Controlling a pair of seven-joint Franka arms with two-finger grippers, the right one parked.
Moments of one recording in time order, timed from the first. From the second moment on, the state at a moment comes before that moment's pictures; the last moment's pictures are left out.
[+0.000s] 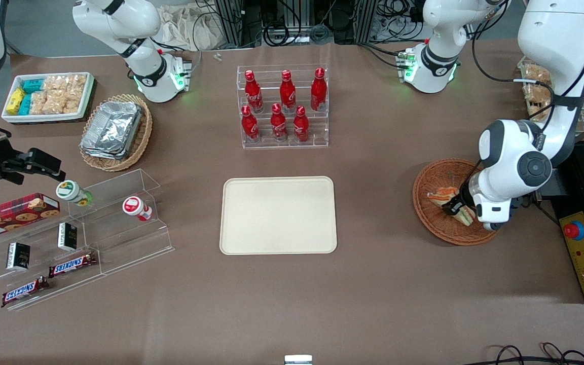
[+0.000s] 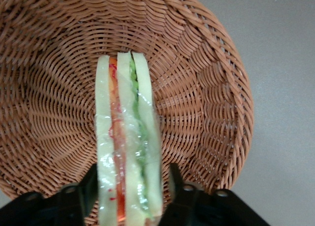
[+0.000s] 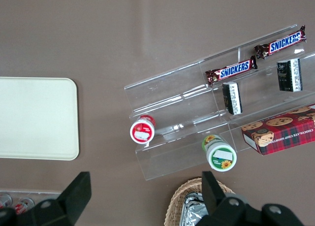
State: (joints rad) arm 0.23 0.30 -0.30 -2.12 0.06 2.29 -0.88
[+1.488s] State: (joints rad) arm 0.01 0.32 -0.42 -1.42 -0.04 1.61 -0.71
